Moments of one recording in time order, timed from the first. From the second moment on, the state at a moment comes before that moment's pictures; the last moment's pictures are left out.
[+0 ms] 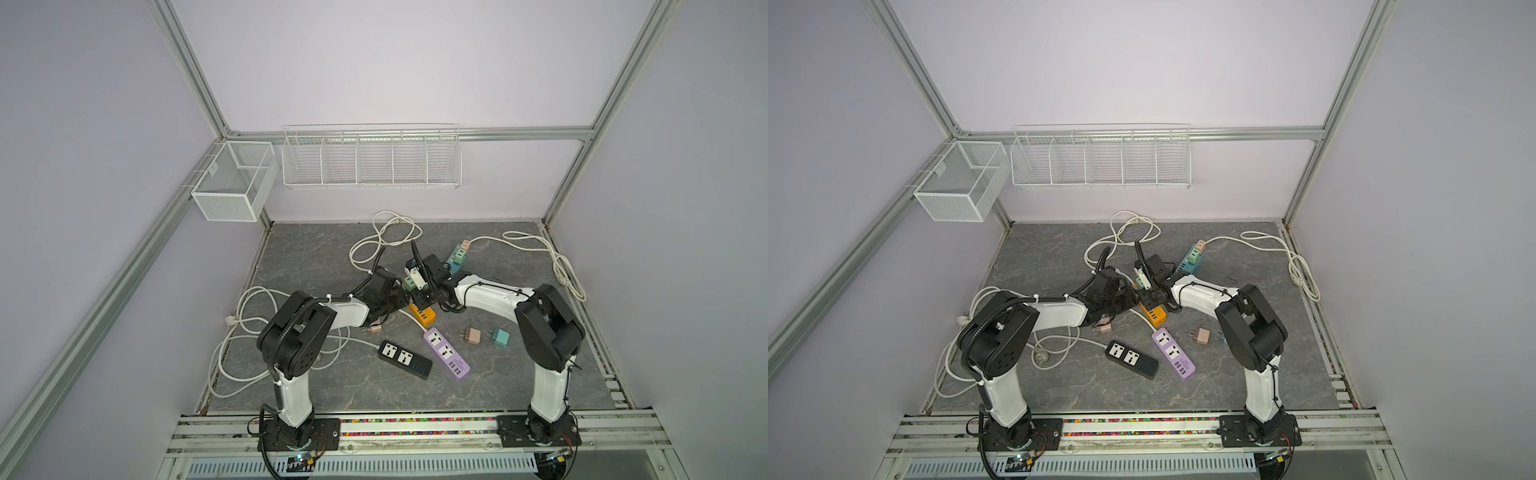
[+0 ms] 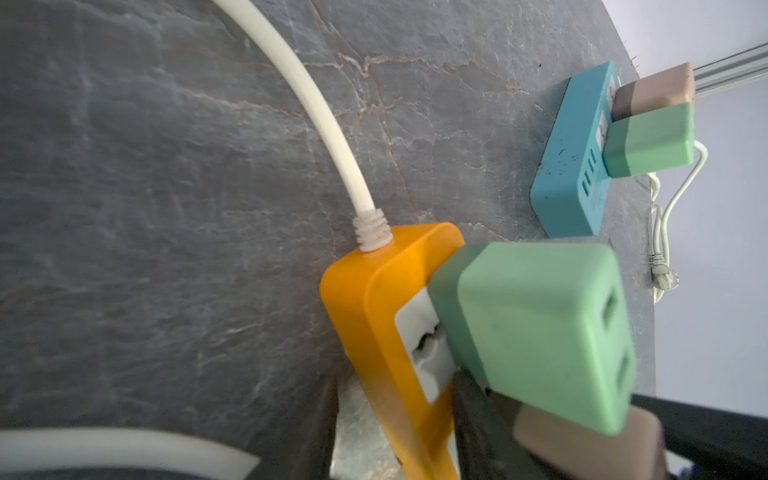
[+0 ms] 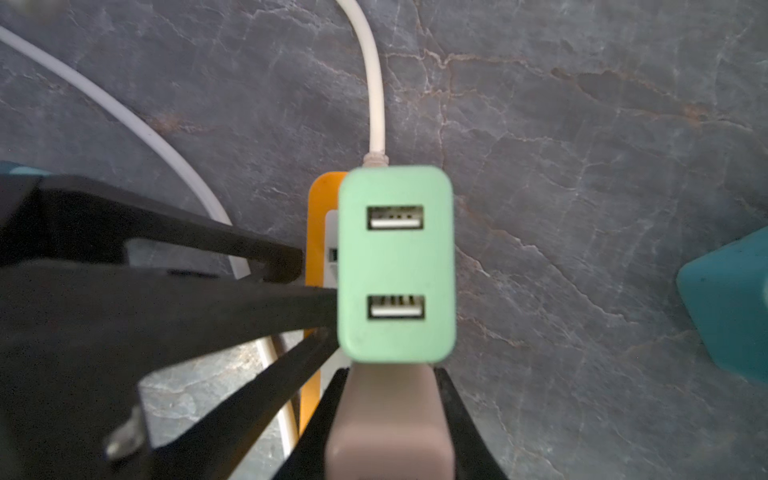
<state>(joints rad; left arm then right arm) -0.65 1.87 0.93 0.18 0.11 -0.89 0.69 1.92 1.30 -0.38 -0.01 0.08</state>
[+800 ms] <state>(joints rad) -0.68 1.77 0.84 0.17 0.10 -0.81 0.61 1.59 1.12 -0.37 -0.09 0.21</state>
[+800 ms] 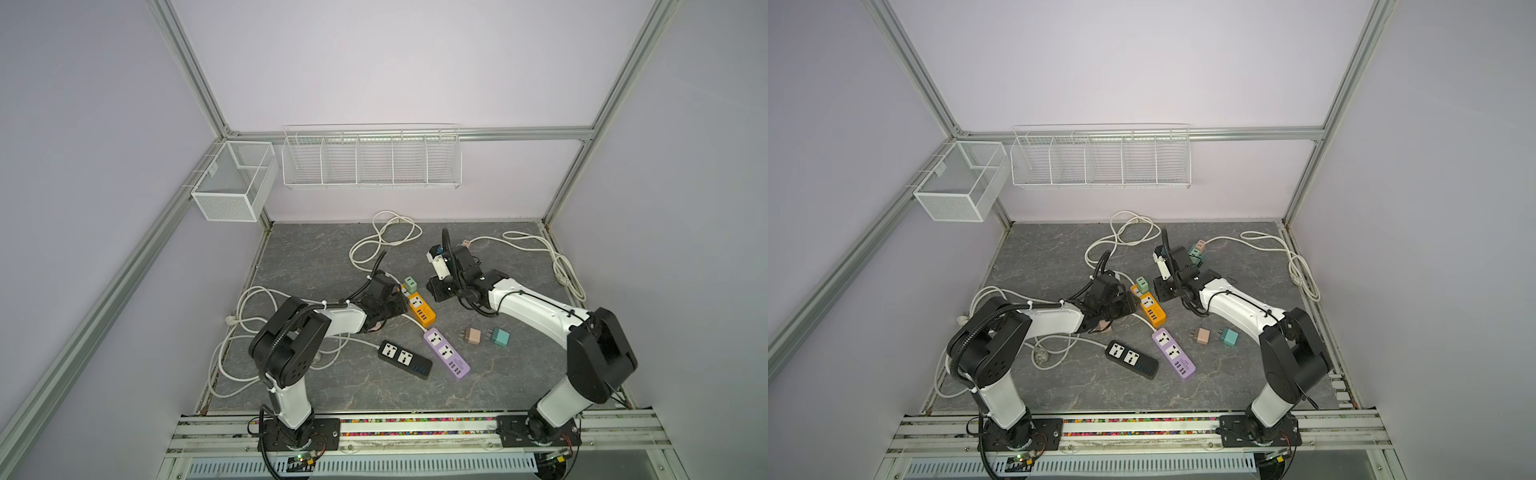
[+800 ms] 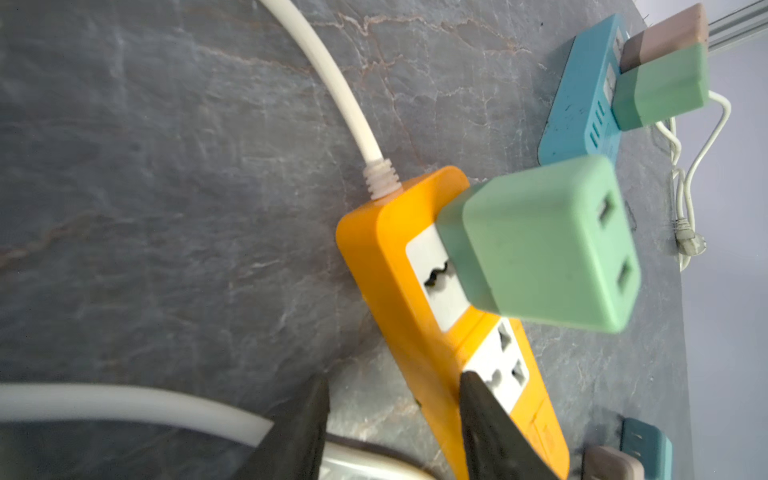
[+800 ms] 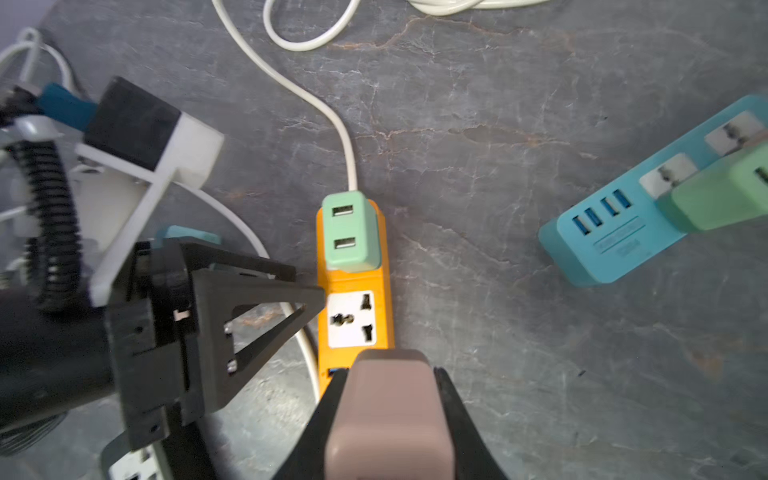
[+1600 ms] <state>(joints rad) -0.72 1.65 0.79 0.25 0.18 -0.68 0.43 1.24 0.73 -0.26 -0.28 0.54</state>
